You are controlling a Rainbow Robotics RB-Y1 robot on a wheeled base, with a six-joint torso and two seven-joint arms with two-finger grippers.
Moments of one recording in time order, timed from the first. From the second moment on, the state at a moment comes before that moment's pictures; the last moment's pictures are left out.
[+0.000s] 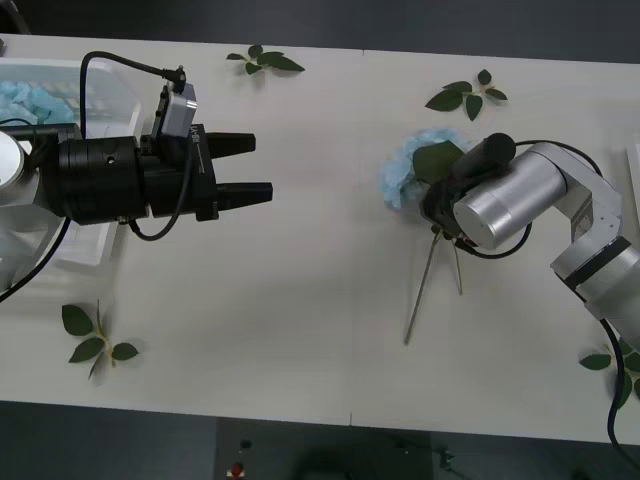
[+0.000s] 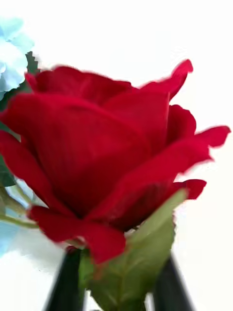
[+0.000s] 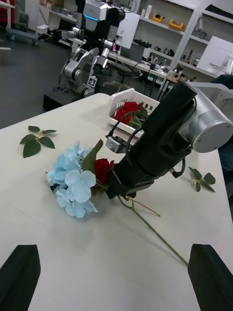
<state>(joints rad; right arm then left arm) -0.63 -0.56 0.54 -1.41 -0.43 1.14 0.36 -0.41 0.64 -0.16 -1.59 1.93 1.04 -2.74</state>
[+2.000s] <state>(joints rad) -0.63 -0.59 0.49 -1.46 -0.43 1.16 0.36 -0.41 0.64 -0.16 -1.59 1.93 1.04 -2.74</state>
